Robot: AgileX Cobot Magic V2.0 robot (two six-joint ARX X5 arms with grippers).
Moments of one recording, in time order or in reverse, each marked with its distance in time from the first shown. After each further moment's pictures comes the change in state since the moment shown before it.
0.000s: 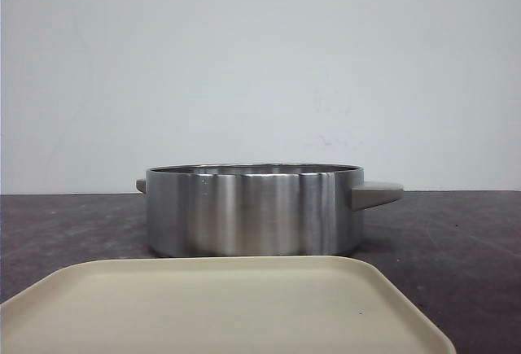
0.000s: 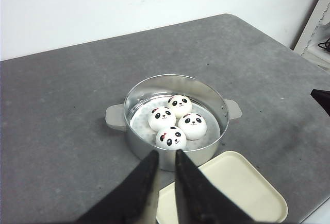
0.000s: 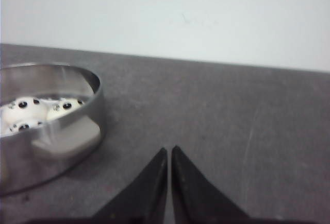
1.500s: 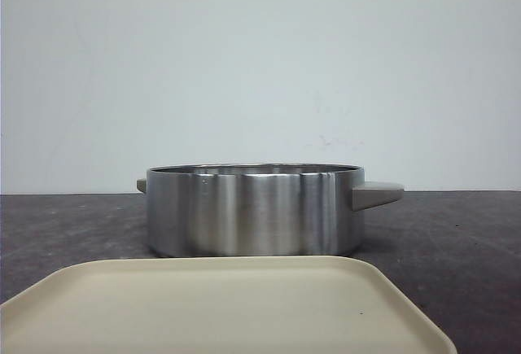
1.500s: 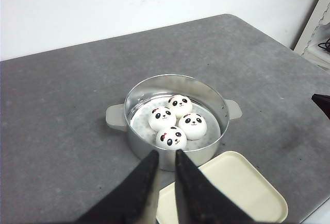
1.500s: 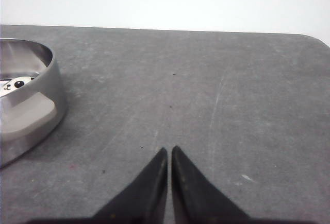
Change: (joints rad) left arm 0.000 0.000 0.000 -0.003 0.000 0.000; right arm -0.018 0.001 0.000 -0.076 0.103 0.010
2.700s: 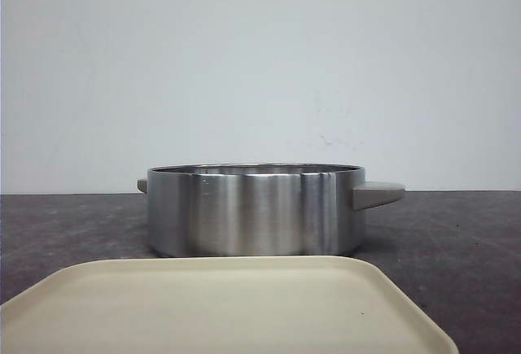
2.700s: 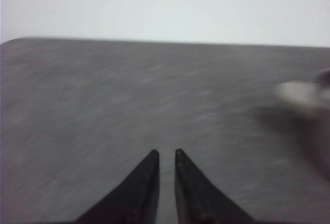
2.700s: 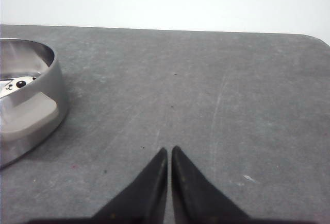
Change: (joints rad) left arm 0.492 -0.525 -1.300 0.978 -0.191 0.043; right arm 0.000 0.000 0.000 0.001 0.000 0.000
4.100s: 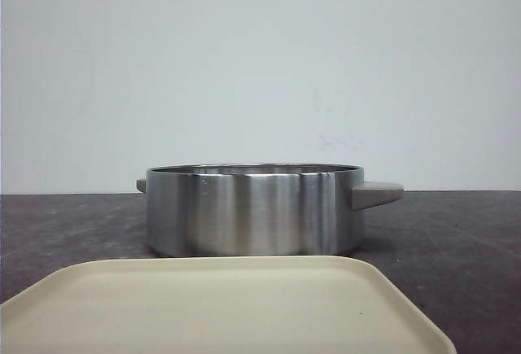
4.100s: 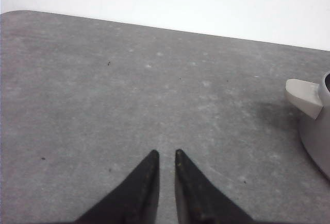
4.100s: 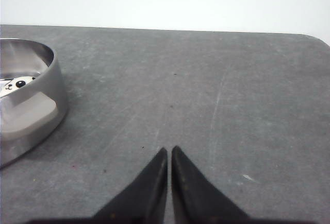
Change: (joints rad) left arm 0.124 -0.072 0.000 -0.068 0.184 -0.073; right arm 0.000 0.000 0.000 0.000 0.000 0.000
